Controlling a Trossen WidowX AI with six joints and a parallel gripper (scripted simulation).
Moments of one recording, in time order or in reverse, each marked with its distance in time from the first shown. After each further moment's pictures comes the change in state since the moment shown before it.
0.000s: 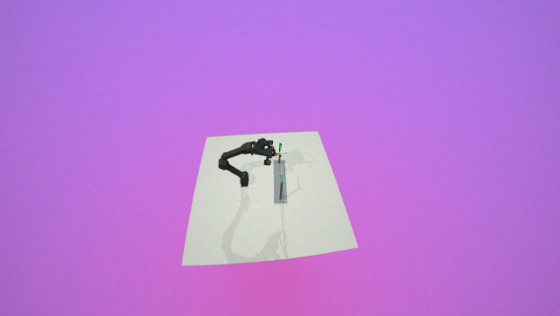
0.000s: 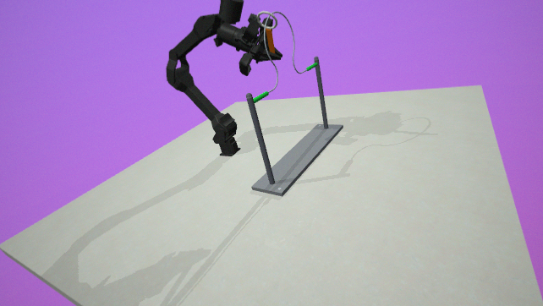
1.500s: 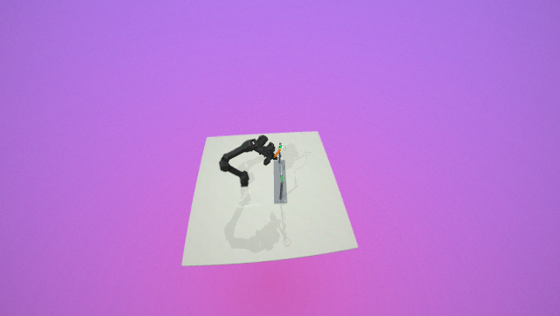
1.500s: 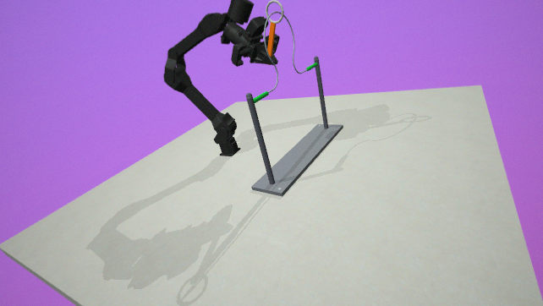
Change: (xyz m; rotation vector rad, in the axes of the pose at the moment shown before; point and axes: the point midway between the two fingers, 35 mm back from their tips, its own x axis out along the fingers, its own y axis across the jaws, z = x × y) arm -0.001 -0.023 0.006 -0.485 -0.076 -0.345
